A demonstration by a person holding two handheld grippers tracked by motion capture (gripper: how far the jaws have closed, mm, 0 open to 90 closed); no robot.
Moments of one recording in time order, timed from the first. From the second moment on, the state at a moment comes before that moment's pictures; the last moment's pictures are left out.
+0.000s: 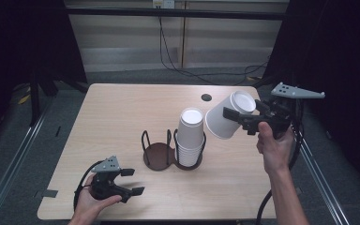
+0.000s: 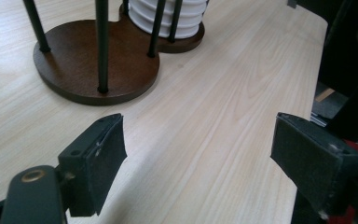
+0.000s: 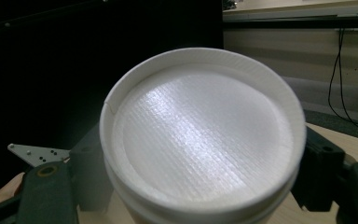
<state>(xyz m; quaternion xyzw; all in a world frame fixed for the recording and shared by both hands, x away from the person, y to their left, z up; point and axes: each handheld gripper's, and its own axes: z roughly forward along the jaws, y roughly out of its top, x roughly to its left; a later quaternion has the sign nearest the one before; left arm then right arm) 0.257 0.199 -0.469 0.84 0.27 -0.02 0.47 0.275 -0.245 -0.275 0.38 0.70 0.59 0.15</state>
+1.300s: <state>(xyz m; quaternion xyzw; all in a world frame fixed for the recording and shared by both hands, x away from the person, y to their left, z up) 0.260 0.154 -0.437 0.83 0.20 -0.01 0.52 0.244 -0.226 -0.355 0.39 0.71 0.58 0.08</state>
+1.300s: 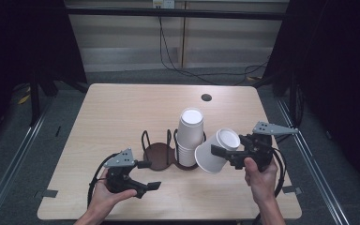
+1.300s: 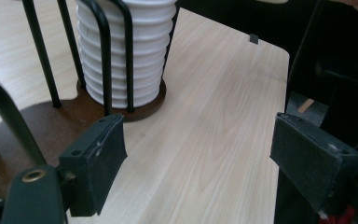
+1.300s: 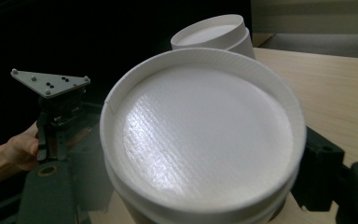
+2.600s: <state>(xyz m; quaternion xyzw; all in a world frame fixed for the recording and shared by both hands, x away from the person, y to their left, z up) 0.274 0.125 -0.423 0.81 0.16 -0.01 0.56 0.264 -0.144 -0.387 0.33 0.77 0.55 -0.01</state>
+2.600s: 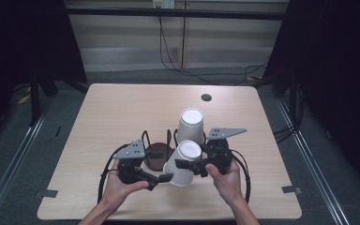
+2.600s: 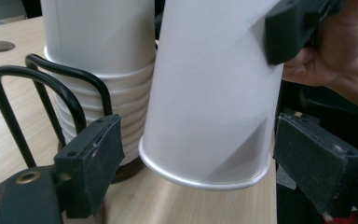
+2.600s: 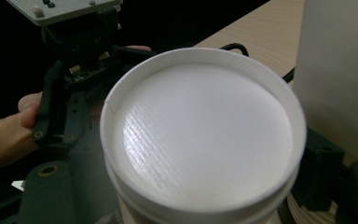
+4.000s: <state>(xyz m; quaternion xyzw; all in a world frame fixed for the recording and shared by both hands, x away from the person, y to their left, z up) 0.271 0.093 -0.445 0.83 0.16 -0.03 0.53 0.268 -0.126 -0.394 0.32 0.77 0.56 -0.05</state>
